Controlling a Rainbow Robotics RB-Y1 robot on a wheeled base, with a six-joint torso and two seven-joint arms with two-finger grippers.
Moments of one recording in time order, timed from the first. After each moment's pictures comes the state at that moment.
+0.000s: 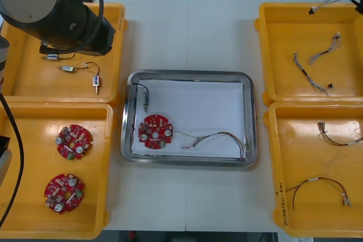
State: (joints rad) right arm -0.93 -0.67 -0.26 -1.59 -0.55 1.92 2.42; left arm -0.80 0.54 -0.10 -1.94 0.59 1.91 -1.13
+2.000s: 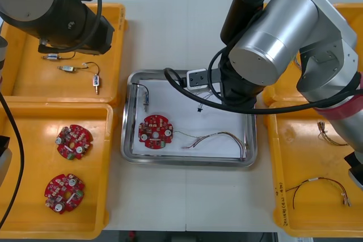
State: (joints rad) right arm -0.84 -0.50 0.54 -1.87 -0.62 1.82 2.27; left arm -0.79 0.54 -0.09 -1.94 0.59 1.91 -1.13
